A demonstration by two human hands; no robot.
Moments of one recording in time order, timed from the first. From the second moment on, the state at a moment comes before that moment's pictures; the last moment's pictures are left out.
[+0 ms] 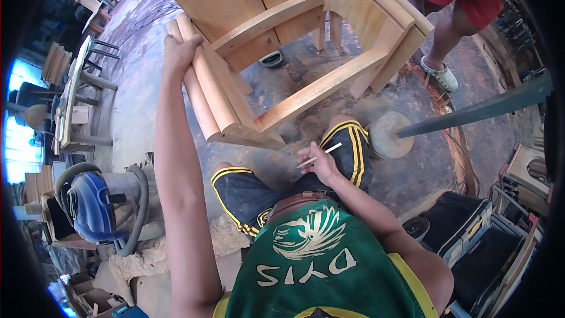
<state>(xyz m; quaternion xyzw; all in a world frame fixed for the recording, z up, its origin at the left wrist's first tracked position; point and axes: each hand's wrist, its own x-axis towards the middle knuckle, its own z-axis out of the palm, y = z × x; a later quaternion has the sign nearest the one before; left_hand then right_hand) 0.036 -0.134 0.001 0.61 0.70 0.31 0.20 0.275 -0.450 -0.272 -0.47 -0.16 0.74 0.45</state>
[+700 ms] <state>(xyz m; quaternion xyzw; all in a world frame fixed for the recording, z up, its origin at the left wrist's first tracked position) 0.040 -0.134 0.000 0.61 0.71 0.30 0.18 0.271 -0.447 -0.274 -0.45 -0.11 0.75 0.47</state>
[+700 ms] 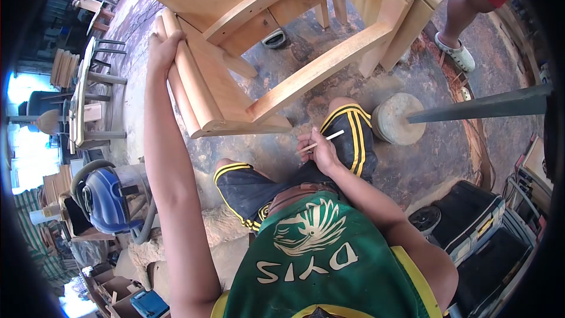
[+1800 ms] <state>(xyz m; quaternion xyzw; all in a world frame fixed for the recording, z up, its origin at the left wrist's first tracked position) 0.043 -0.136 0.003 0.61 0.71 0.29 0.18 0.282 -0.453 -0.276 -0.43 -0.10 0.73 0.51</state>
